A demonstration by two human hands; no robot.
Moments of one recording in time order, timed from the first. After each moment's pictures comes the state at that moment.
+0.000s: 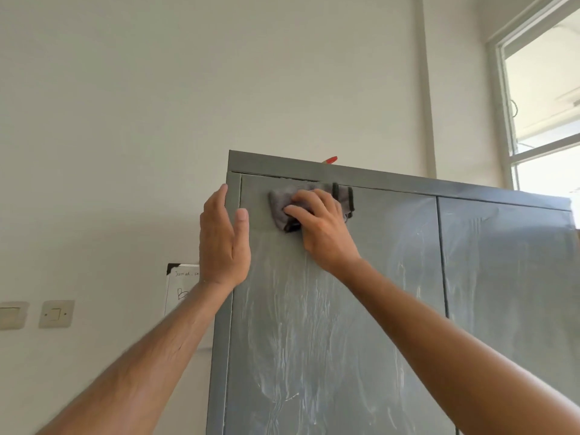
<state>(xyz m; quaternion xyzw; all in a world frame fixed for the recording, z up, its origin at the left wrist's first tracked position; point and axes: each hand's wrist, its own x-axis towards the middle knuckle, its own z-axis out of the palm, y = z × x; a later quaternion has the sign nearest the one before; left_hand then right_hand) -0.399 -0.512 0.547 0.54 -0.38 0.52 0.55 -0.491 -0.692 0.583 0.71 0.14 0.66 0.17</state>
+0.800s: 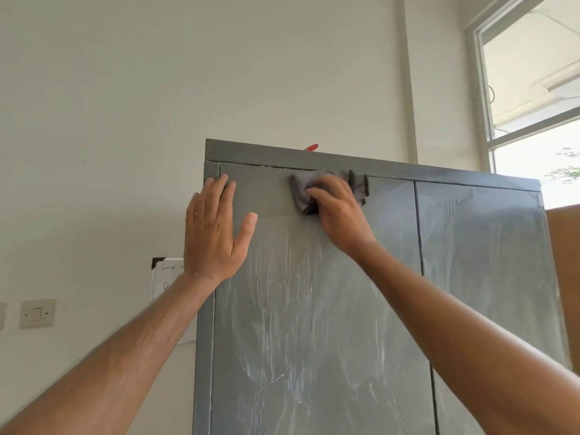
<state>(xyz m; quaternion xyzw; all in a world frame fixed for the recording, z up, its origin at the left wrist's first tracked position) -0.398 -0.516 0.545 0.61 -0.35 0.65 0.29 -0.533 -0.735 0.588 0.73 0.12 0.66 0.13</state>
